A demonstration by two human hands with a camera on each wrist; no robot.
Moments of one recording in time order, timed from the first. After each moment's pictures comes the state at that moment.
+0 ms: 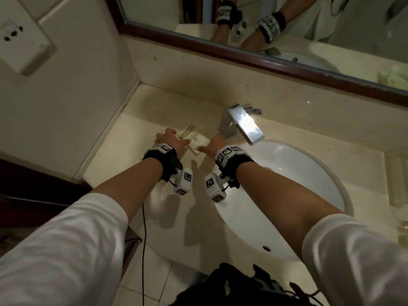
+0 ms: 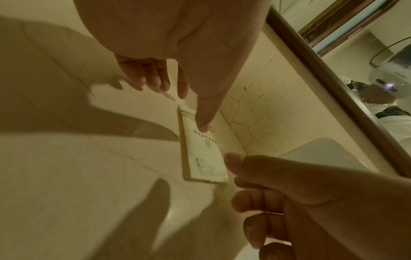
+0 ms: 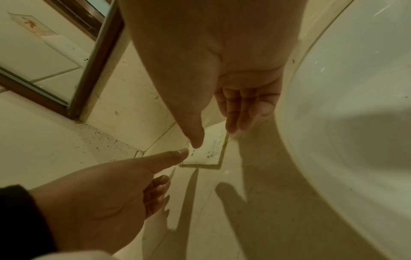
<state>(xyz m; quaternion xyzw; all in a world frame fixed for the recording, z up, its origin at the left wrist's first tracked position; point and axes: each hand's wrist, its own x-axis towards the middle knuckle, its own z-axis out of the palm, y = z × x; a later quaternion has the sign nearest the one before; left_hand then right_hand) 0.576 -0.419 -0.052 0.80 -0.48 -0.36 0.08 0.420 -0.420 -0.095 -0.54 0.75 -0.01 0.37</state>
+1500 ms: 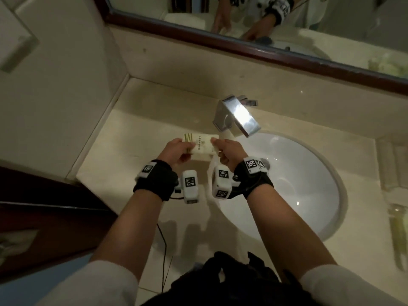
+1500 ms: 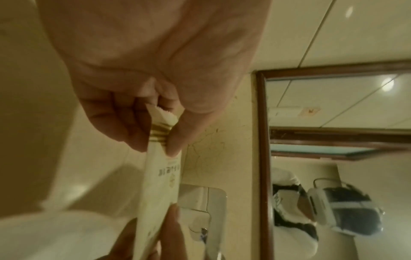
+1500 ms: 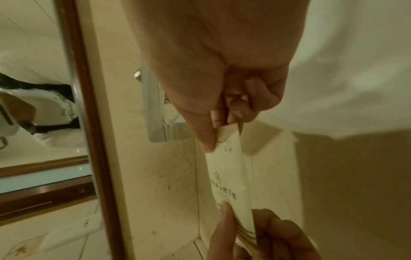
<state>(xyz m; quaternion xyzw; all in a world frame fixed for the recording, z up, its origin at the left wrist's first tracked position) 0.559 -0.369 -0.034 0.61 -0.29 -0.68 0.28 0.390 -0.349 -0.029 -0.21 0.66 -0.39 0.62</state>
